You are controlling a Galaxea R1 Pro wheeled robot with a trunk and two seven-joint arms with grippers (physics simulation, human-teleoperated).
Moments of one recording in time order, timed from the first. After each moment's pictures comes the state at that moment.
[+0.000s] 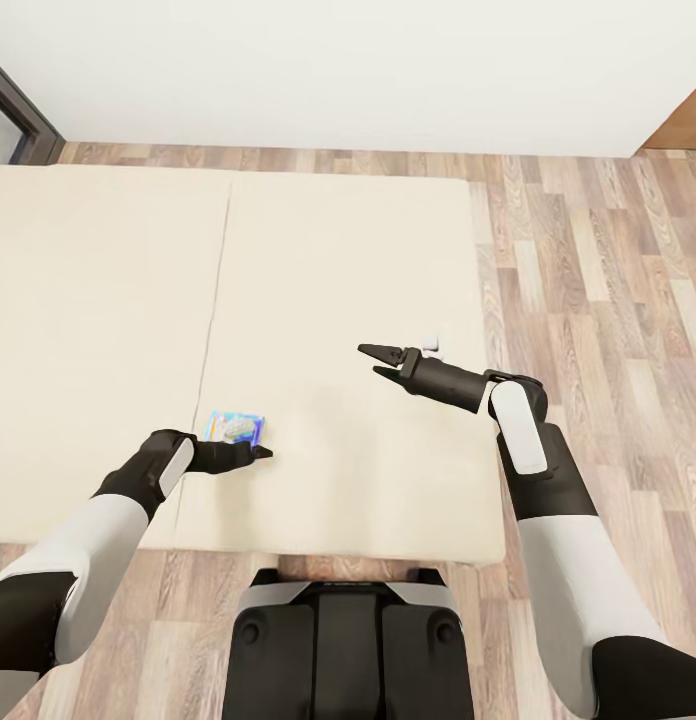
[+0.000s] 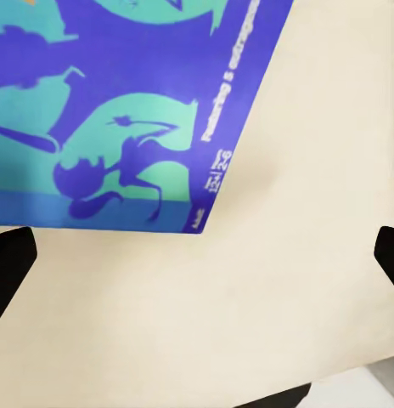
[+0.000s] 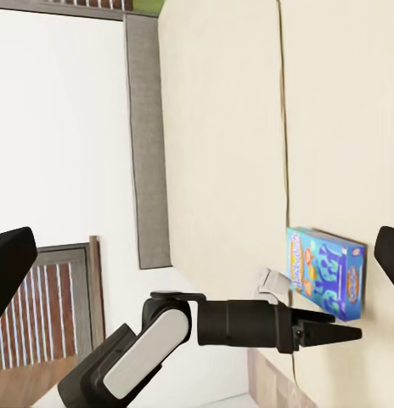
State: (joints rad) left arm -1.04 0.13 0.01 -0.49 0.19 0.74 -0.42; right arm -0.92 0.05 -0.02 -1.26 -0.79 1.03 0.46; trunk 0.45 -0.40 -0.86
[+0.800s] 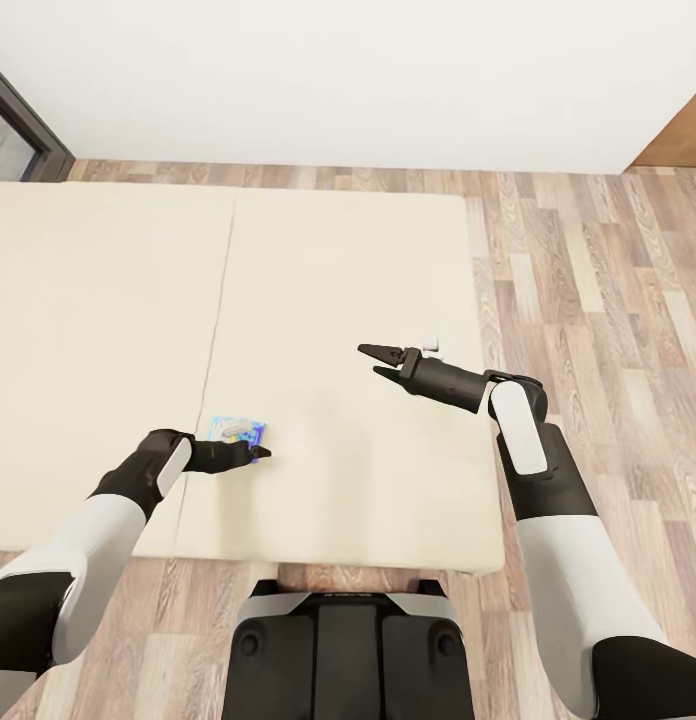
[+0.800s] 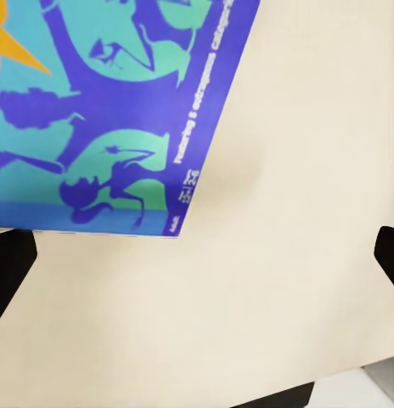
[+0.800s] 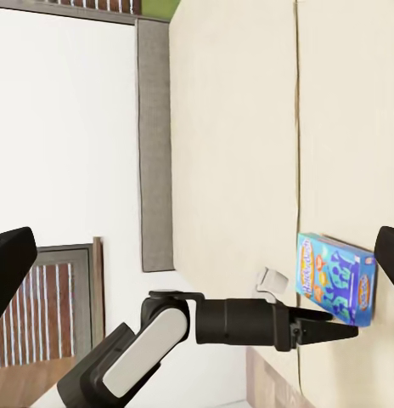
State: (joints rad) left arm -1.04 0.13 0.01 -0.49 0.19 0.74 -0.42; right arm -0.92 0.05 -0.02 -1.26 -0.79 1.03 0.46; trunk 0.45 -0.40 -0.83
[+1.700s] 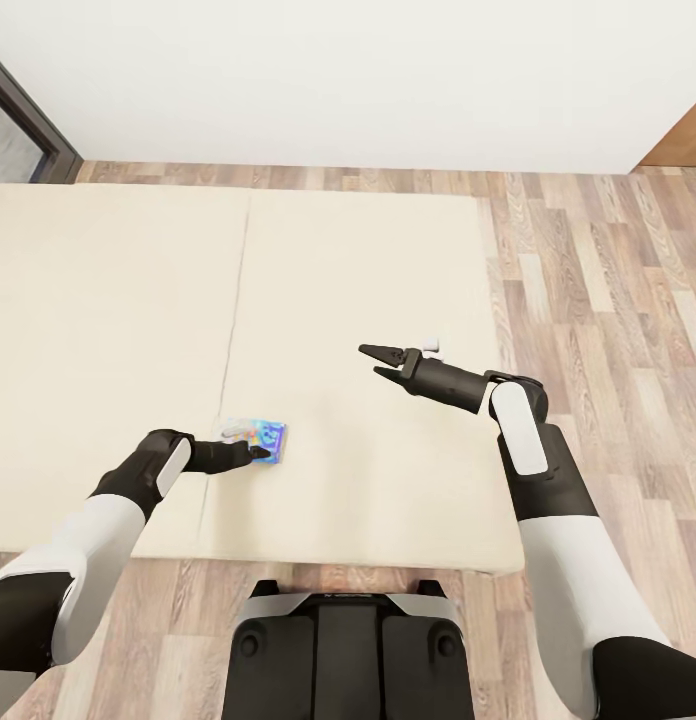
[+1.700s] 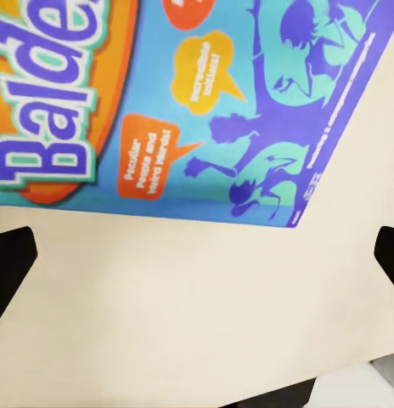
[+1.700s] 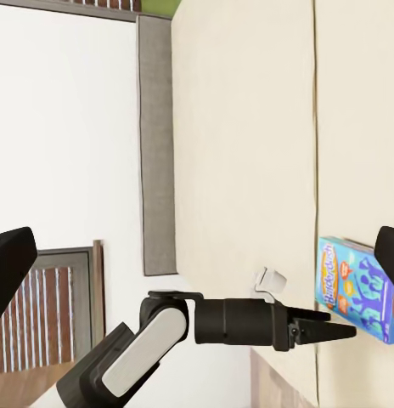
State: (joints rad) left arm -1.04 0.13 0.01 -0.49 0.18 0.75 -0.42; right arm -0.92 0.05 -0.03 -1.26 -0.79 1.03 0.47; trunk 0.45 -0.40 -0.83
